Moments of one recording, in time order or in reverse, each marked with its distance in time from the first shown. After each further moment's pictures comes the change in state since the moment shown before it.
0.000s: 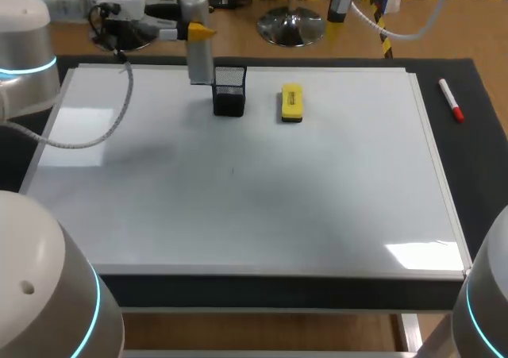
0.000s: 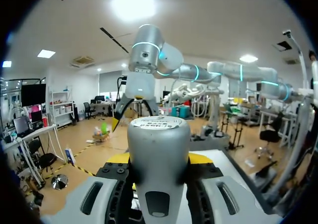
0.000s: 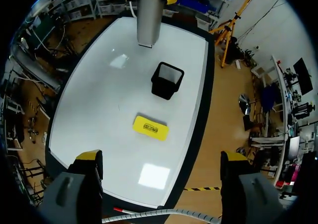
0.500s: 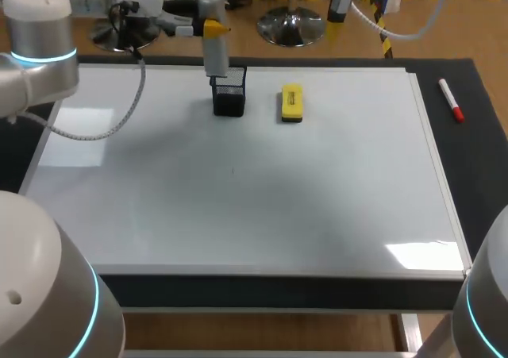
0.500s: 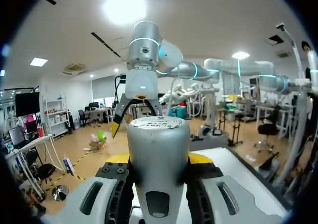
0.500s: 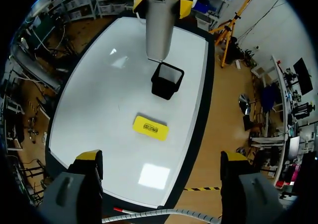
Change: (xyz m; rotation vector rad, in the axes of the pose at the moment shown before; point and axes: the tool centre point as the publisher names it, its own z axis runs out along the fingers) left arm -0.030 0.012 0.029 0.030 0.059 0.066; right arm 0.000 0.000 0.000 0.000 0.000 0.000
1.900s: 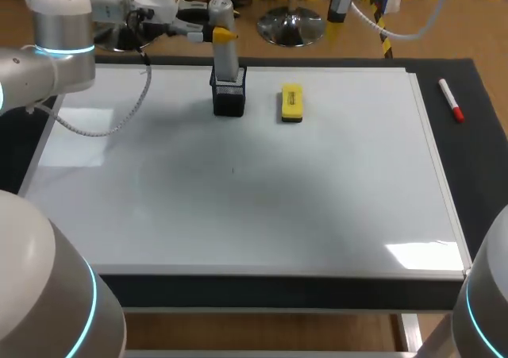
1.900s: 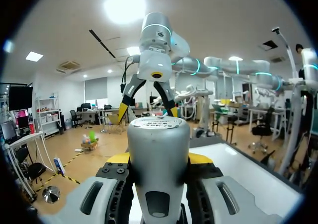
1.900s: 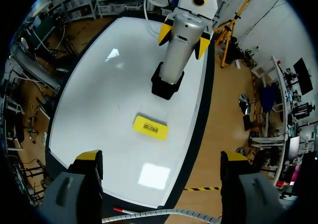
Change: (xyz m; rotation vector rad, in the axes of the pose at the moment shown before) left arm -0.042 0.052 0.019 0.038 0.076 -0.032; right arm 0.000 0.000 0.000 0.000 0.000 0.000
